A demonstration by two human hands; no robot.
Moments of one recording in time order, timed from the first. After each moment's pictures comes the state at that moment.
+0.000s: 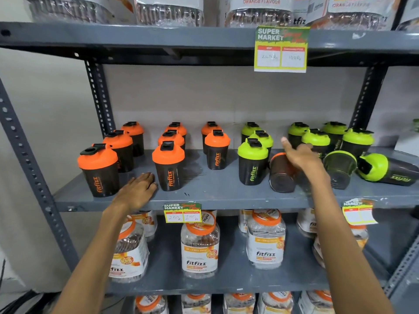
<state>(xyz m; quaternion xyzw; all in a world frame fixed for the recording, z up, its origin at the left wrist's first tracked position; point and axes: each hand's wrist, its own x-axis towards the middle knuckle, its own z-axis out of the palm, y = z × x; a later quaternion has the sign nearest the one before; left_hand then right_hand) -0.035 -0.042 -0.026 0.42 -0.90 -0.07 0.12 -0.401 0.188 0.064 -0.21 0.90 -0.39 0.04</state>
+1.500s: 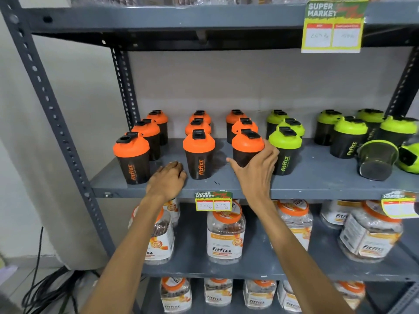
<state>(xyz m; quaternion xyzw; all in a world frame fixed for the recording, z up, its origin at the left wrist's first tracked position) -0.032 -0.036 -0.029 0.43 -0.88 -0.05 0.18 -0.223 0.094 -0.022 -0.35 0.75 -0.51 -0.24</state>
